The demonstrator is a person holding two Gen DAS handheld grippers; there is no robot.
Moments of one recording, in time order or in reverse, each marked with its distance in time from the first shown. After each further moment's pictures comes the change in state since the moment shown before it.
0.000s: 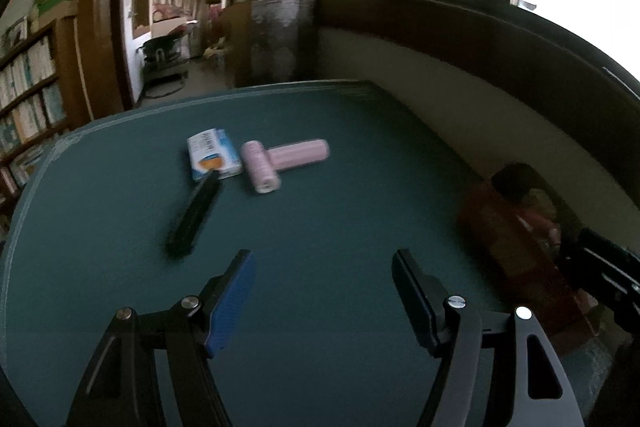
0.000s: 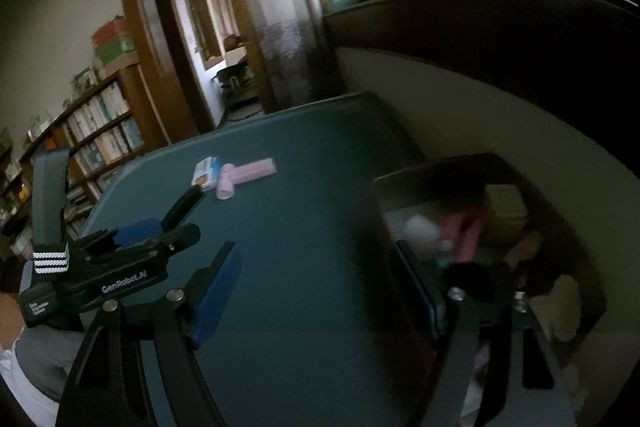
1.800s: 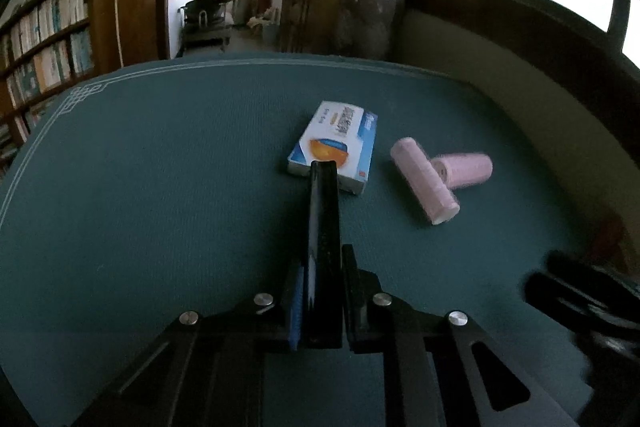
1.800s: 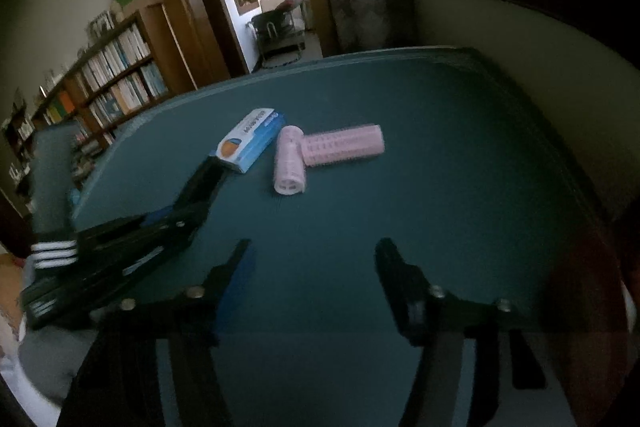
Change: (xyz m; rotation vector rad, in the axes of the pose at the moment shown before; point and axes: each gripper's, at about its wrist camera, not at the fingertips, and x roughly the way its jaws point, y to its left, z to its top) left arm 0.098 0.128 0.023 -0.163 0.052 0.074; right arm 0.184 0.092 0.028 -0.086 0.197 0.088
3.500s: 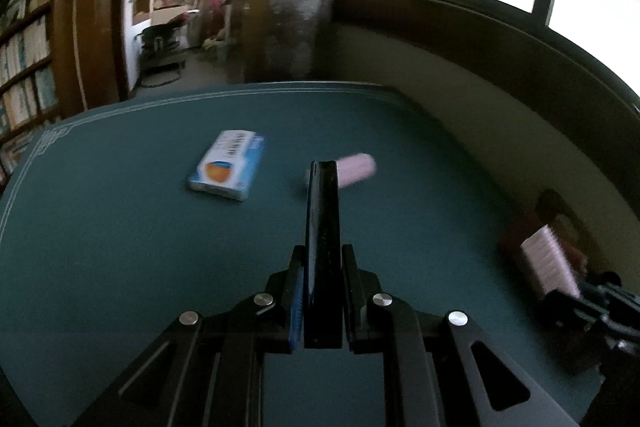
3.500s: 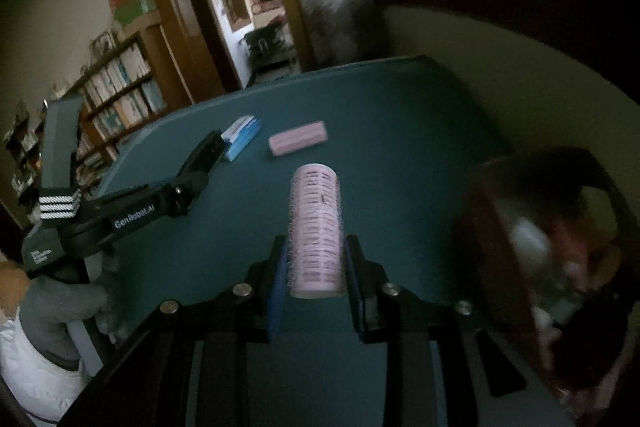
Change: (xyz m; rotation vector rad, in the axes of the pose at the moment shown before) left arm -0.052 -0.083 -0.011 0.119 -0.044 -0.119; right arm -0.130 -0.058 -0.055 0.052 -0.109 -0.015
